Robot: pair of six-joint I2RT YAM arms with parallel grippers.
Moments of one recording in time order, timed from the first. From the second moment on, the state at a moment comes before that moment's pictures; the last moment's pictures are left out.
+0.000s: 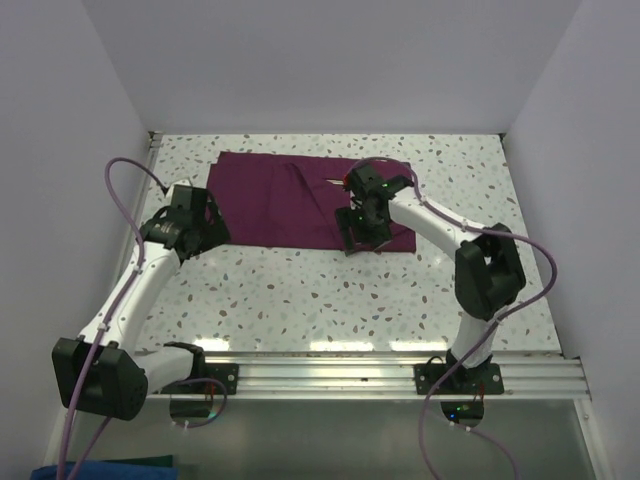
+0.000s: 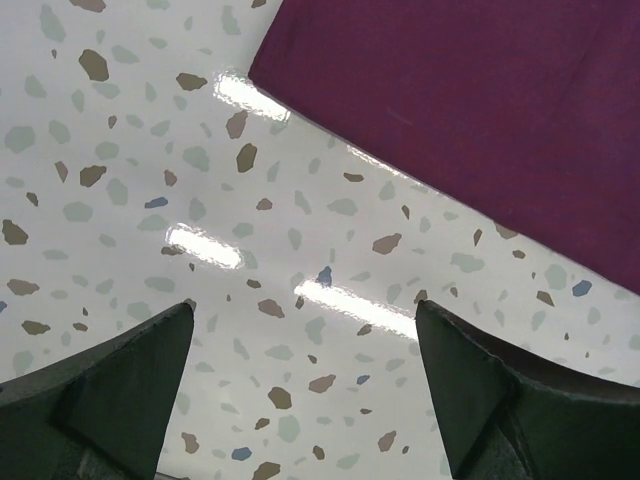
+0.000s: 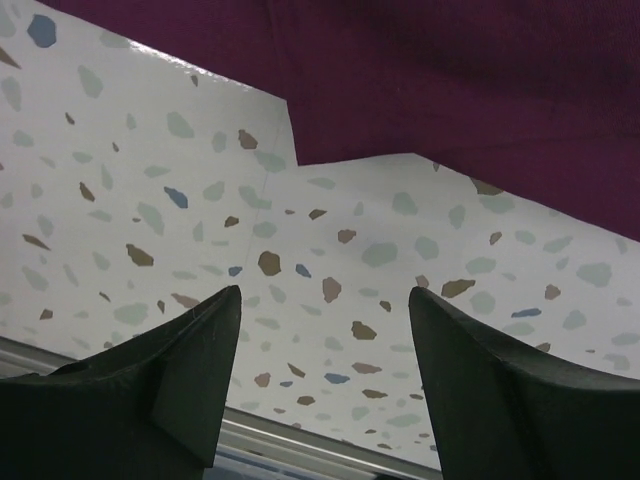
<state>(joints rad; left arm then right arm) -0.17 1.16 0.99 -0.80 -0.31 -0.53 0.57 1.81 1.46 -0.91 -0.04 0.31</state>
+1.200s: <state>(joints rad) -0.17 1.15 0.94 -0.80 -0.34 -0.47 0.62 2.11 1.60 -0.86 0.07 0.24</state>
